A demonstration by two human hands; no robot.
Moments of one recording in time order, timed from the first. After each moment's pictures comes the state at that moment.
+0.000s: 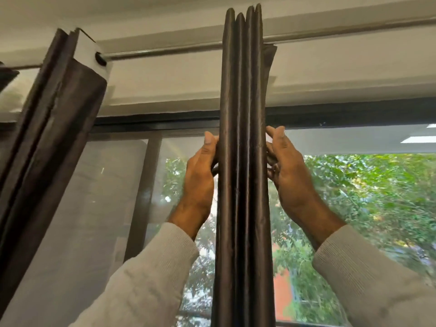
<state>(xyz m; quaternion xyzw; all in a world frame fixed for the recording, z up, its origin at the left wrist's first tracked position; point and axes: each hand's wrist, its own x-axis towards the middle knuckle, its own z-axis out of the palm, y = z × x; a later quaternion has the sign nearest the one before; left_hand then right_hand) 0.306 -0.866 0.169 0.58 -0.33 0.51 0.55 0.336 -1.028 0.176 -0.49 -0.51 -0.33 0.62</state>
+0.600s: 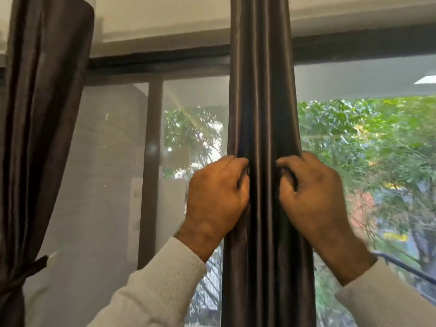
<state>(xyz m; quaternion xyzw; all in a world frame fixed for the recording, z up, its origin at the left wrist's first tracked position) 0.294 -0.860 0.029 0.69 -0.20 0.69 0.12 0.333 -1.043 0.025 -0.63 -0.29 -0.66 0.29</state>
